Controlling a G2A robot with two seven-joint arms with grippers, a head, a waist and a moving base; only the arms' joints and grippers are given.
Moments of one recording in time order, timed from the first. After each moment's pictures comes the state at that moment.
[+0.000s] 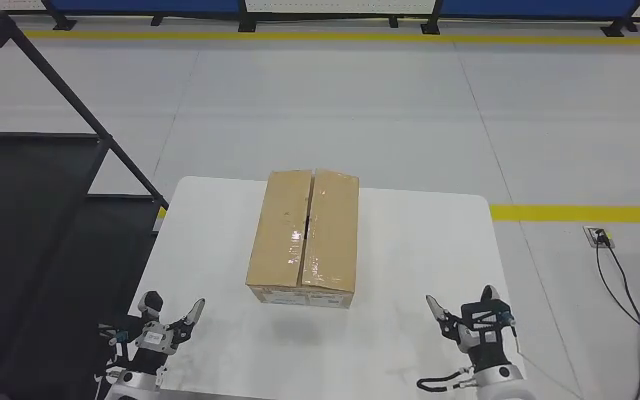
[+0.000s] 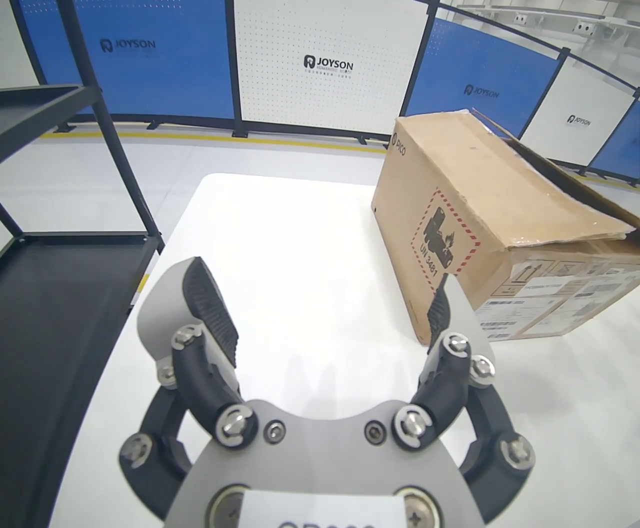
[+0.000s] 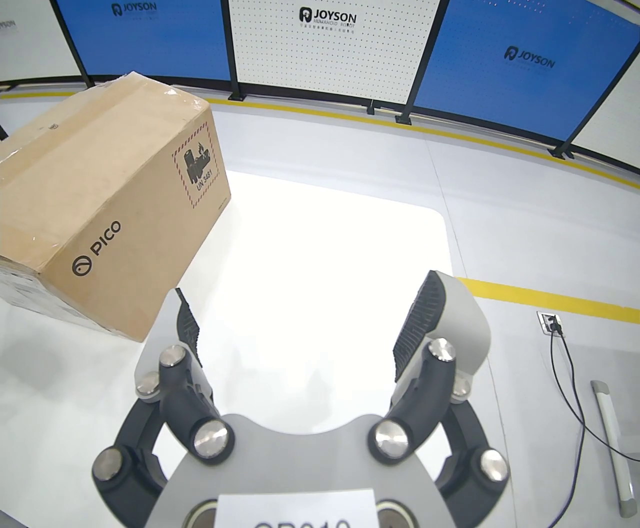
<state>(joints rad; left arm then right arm) 1.64 -1.15 -1.65 -1.63 1.11 -0.26 0.35 -1.68 -1.18 1.45 -2.04 -1.36 0.16 0.09</state>
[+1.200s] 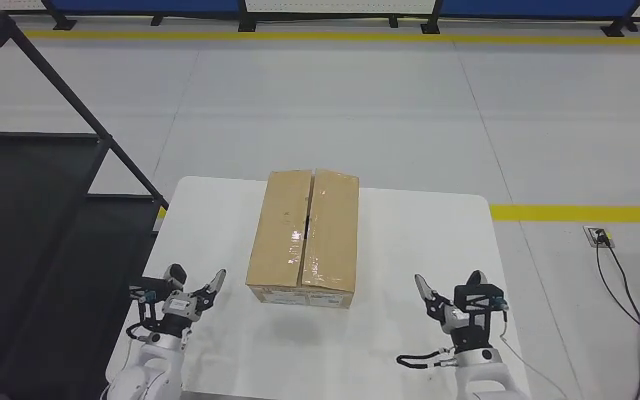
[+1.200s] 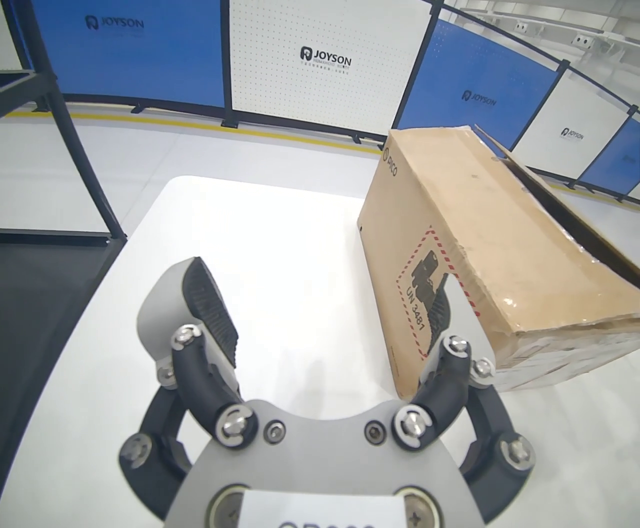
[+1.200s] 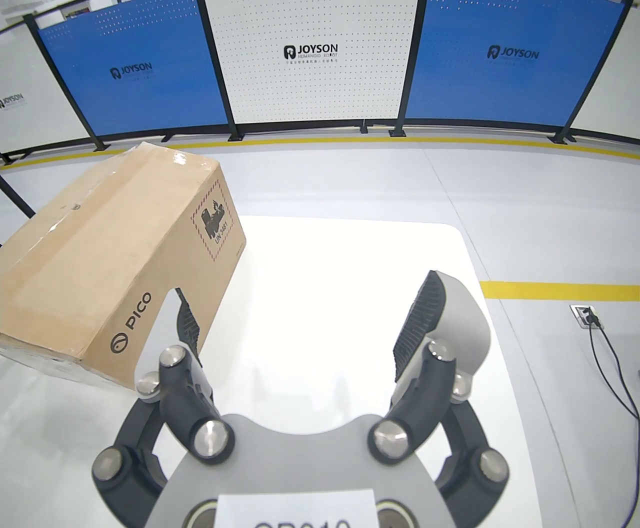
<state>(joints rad) 1.42 -1.18 -1.52 -1.56 1.07 -0.18 0.21 -1.57 -1.22 1.35 -2.00 -1.27 0.26 0.03</state>
